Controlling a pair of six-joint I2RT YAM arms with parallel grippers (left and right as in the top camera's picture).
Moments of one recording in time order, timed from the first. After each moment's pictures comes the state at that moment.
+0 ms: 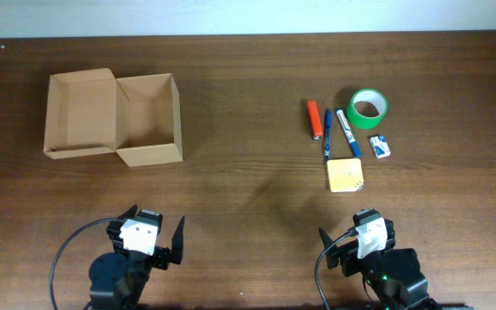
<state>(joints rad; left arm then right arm) -0.07 0.01 0.16 -0.53 0.14 0.11 0.43 0.01 0.16 -0.61 0.04 0.03</state>
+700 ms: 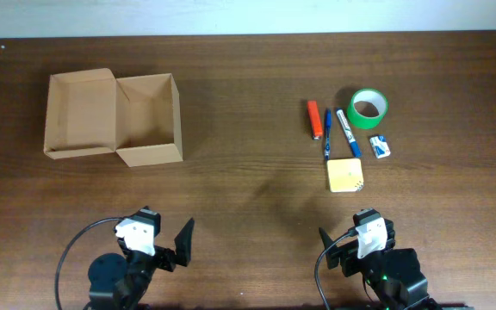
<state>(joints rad) -0.07 0.01 0.16 -0.51 0.28 -0.10 0.43 0.01 0.16 -0.61 0.04 0.03</state>
